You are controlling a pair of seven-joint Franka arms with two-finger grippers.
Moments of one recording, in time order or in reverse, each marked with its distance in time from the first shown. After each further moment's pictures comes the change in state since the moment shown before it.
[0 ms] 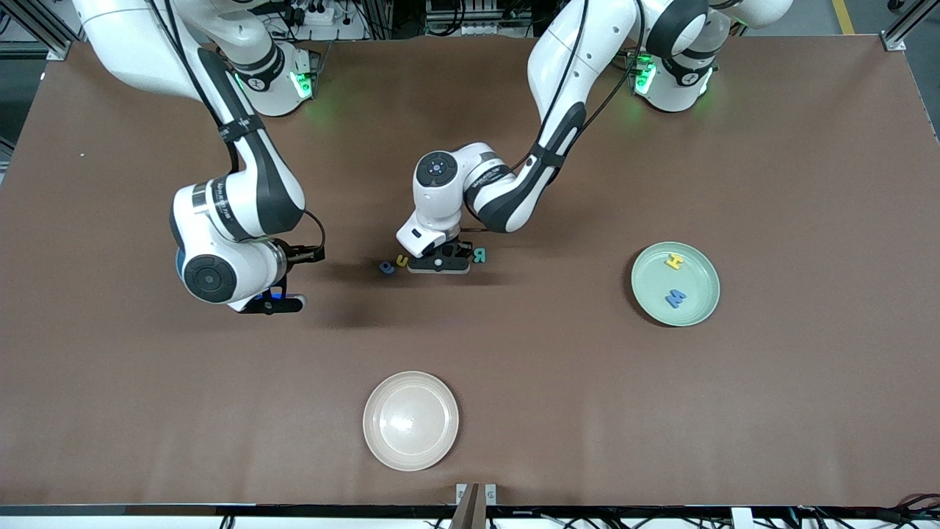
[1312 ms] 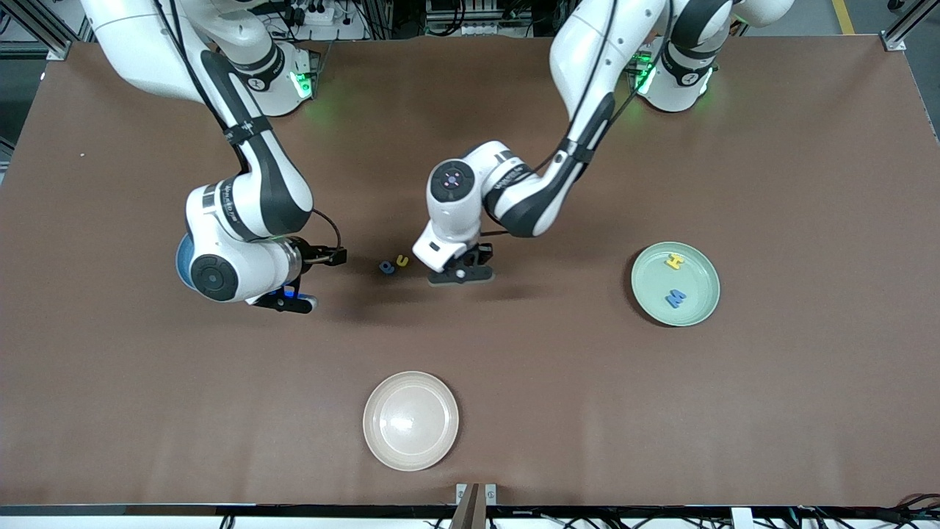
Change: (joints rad) left arm 0.116 -0.120 0.005 0.009 -0.076 -0.232 0.044; right arm 0.027 0.011 0.003 -0.025 0.170 0.080 0.148
